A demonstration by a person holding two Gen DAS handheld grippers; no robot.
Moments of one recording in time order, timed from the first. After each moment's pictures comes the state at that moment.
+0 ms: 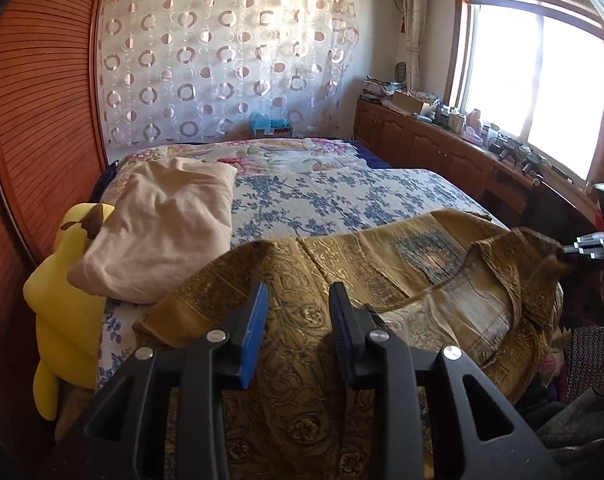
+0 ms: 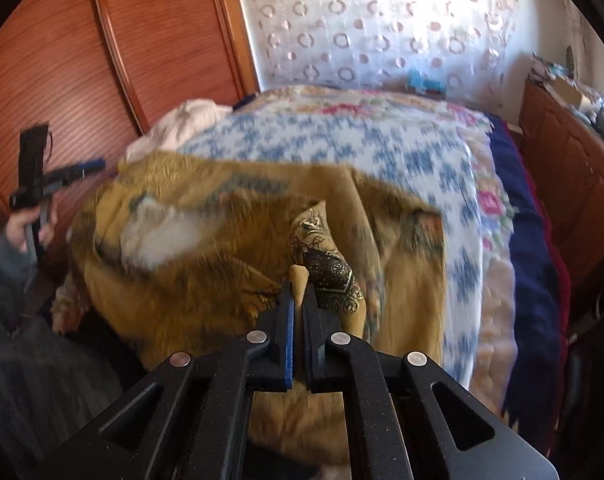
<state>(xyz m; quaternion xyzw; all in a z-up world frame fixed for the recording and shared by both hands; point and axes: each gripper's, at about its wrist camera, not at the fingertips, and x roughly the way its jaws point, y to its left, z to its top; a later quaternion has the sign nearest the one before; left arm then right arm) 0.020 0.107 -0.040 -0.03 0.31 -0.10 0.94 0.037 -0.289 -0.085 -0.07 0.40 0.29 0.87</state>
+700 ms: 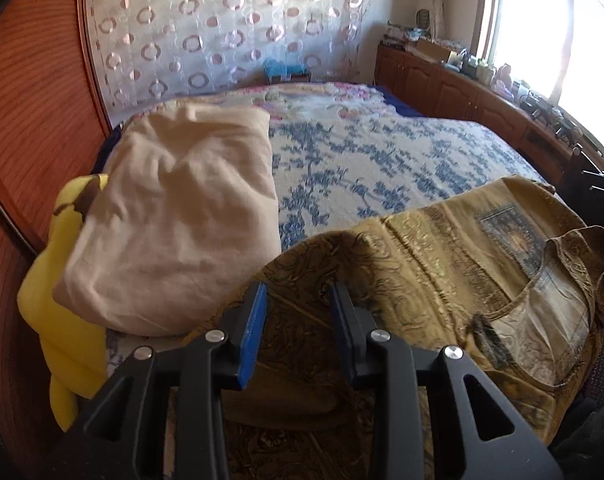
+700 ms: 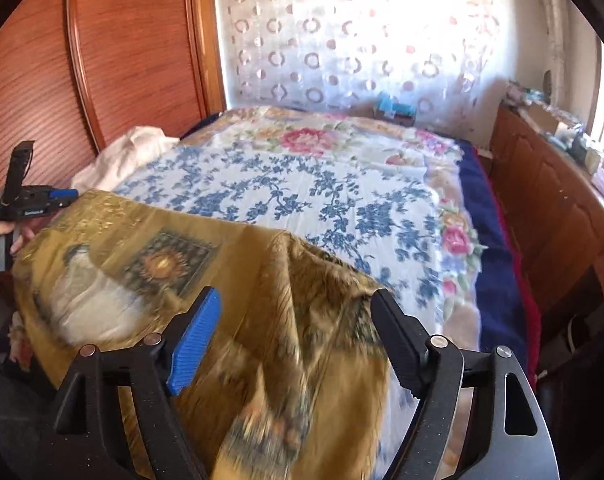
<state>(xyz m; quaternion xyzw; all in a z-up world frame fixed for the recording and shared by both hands) 0.116 0.136 -0.090 0.00 0.42 -0.08 0.91 0.140 -0.269 -0.074 -0.10 0.36 0.24 0.89</state>
